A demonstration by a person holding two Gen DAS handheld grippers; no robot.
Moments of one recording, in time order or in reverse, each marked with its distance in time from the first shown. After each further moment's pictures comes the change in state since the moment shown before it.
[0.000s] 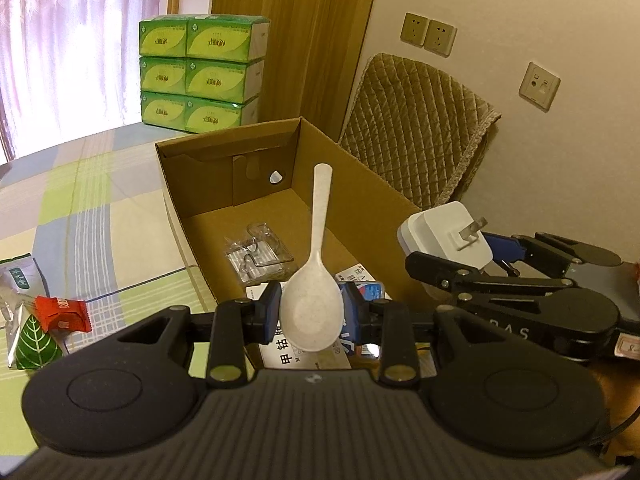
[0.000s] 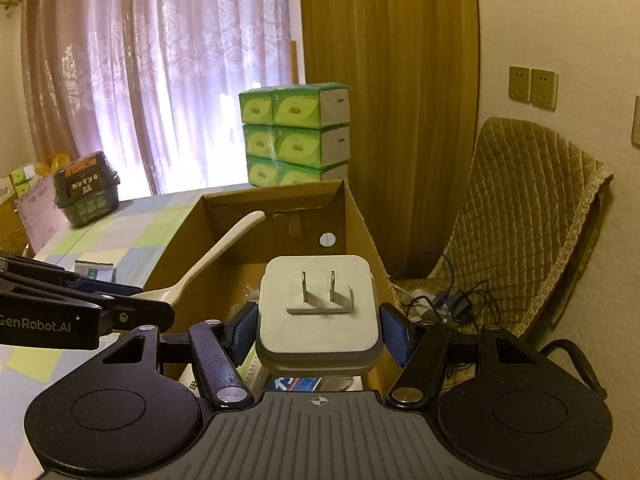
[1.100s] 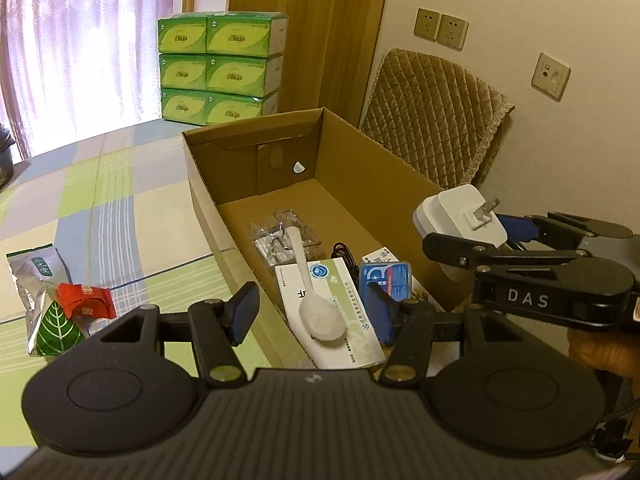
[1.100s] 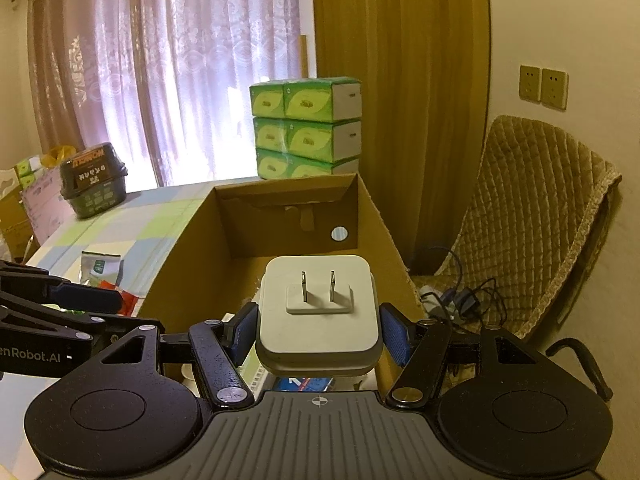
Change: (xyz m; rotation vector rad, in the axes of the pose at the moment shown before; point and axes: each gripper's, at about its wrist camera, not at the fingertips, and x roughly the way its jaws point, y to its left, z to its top) left arm -0.012 0.011 -0.019 0.009 -0.004 0.055; right arm 0.002 0.010 -0.002 -0.022 0.012 0.016
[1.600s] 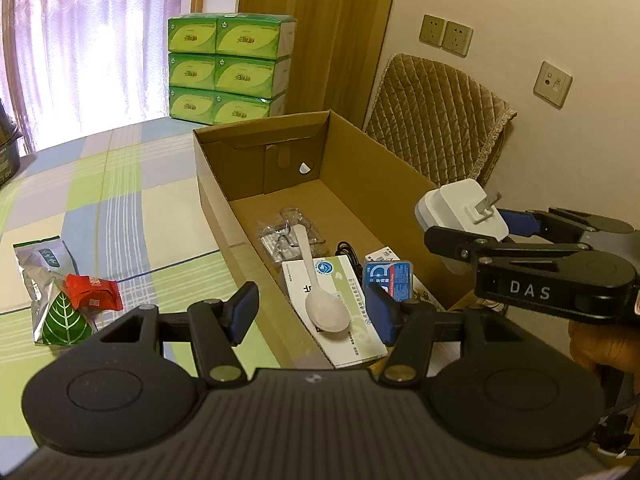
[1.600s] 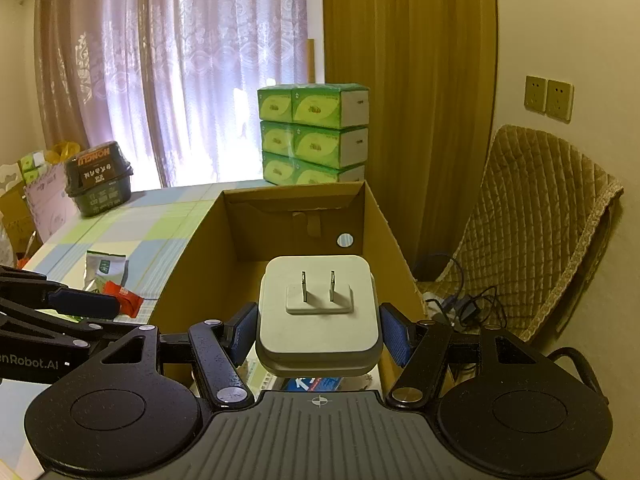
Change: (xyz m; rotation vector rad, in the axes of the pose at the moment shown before) left arm -0.010 0.006 -0.004 -0.020 -0.008 0.002; right arm -0.003 0.009 0.005 -0.022 -0.005 0.000
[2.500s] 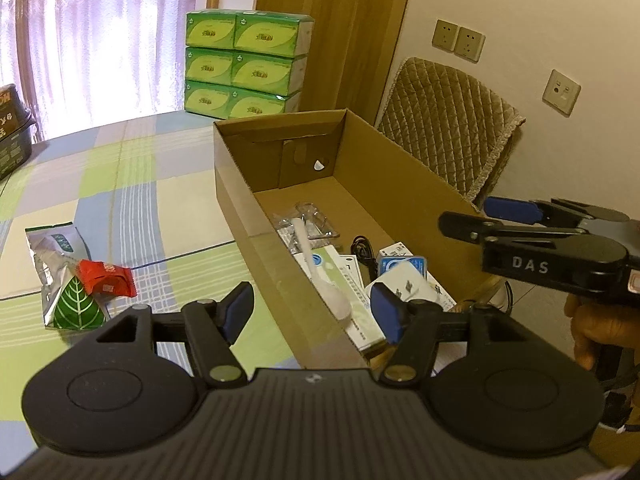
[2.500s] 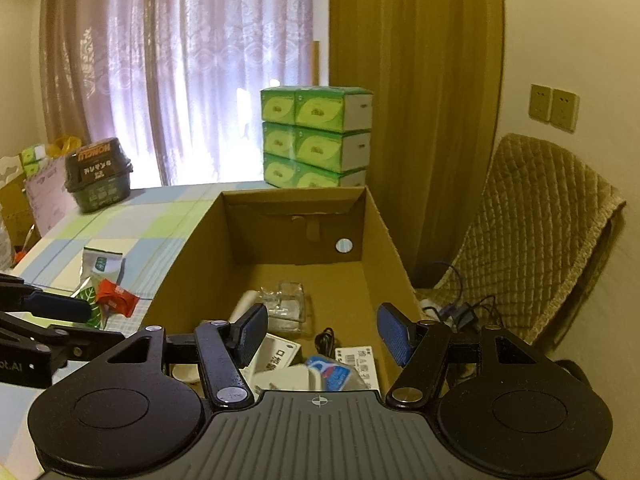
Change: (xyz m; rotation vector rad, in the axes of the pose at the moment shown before) left arm -0.011 0.017 -0.009 -0.043 -0.002 0.017; right arm 0.003 -0.005 -0.001 -0.016 -0.008 -0.009
